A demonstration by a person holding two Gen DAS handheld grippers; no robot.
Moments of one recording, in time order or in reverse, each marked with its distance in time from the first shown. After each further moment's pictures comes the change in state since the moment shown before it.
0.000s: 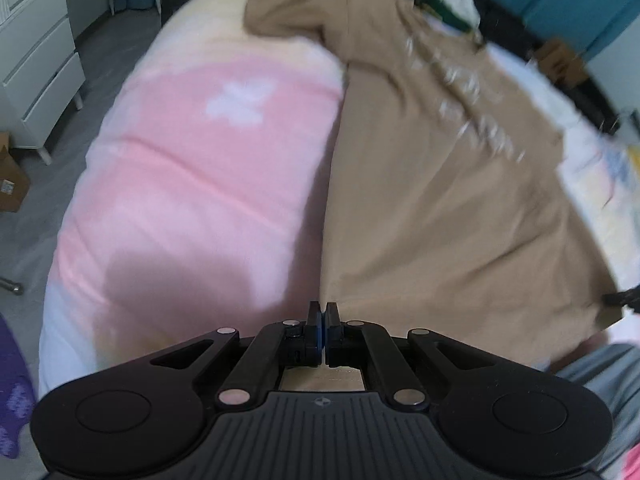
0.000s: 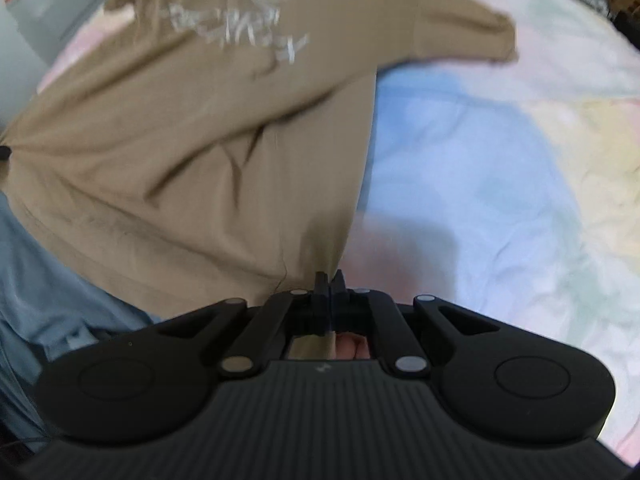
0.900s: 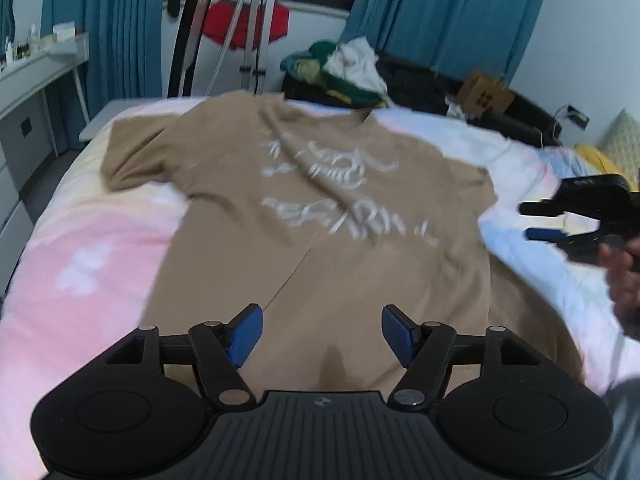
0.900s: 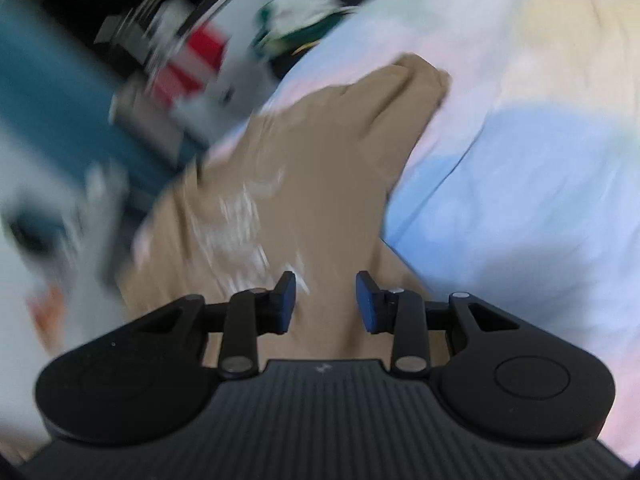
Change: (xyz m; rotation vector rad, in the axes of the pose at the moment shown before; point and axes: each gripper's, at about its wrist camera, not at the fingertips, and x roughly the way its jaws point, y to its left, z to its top) left arm 0.036 -0.172 0.031 0.223 -0.396 -0.041; right arm 0.021 -0.070 0.046 0.993 -0.567 0.345
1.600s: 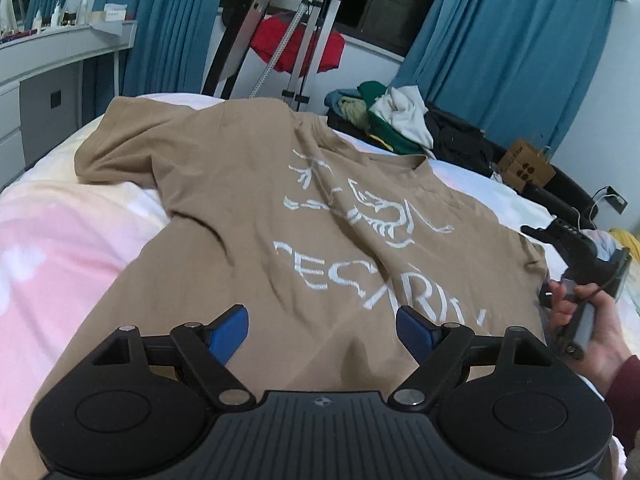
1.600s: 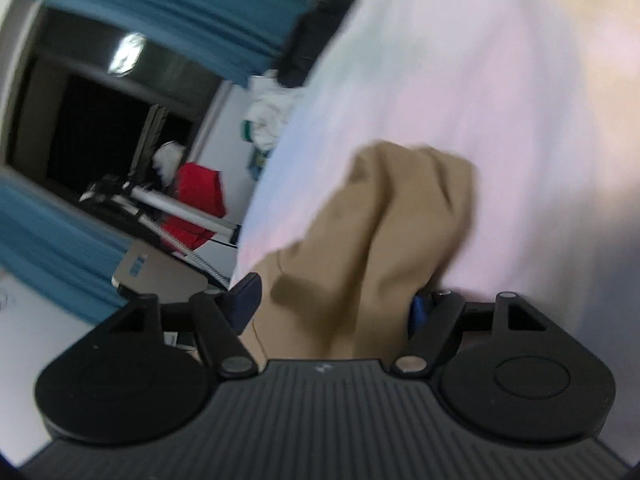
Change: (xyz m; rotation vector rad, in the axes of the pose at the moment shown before) left arm 0.119 0.036 0.016 -0.201 -0.128 0.036; right arm 0.178 -0.068 0.121 0.047 -0.251 0.201
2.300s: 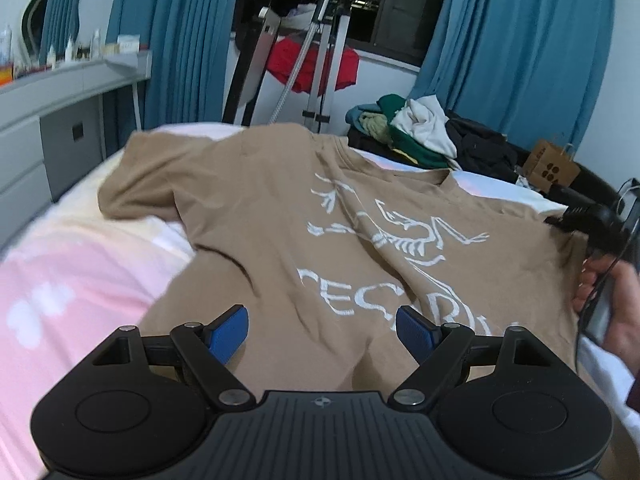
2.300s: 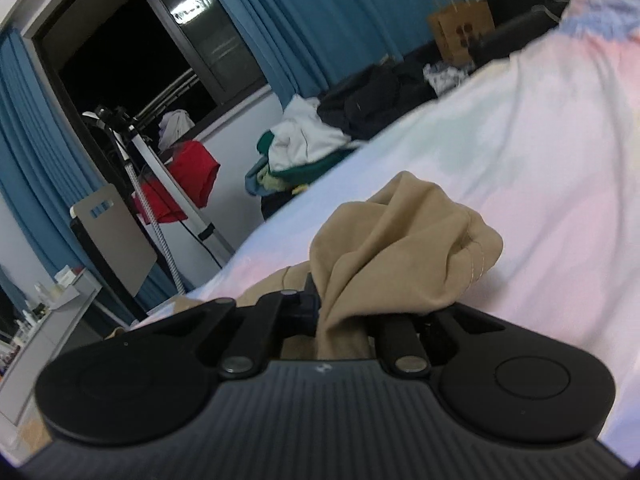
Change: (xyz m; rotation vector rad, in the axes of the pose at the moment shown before) left arm -0.004 -0.007 0.010 0.078 -0.059 0.118; right arm 0.009 0.075 -0.004 -0.407 -0.152 -0.131
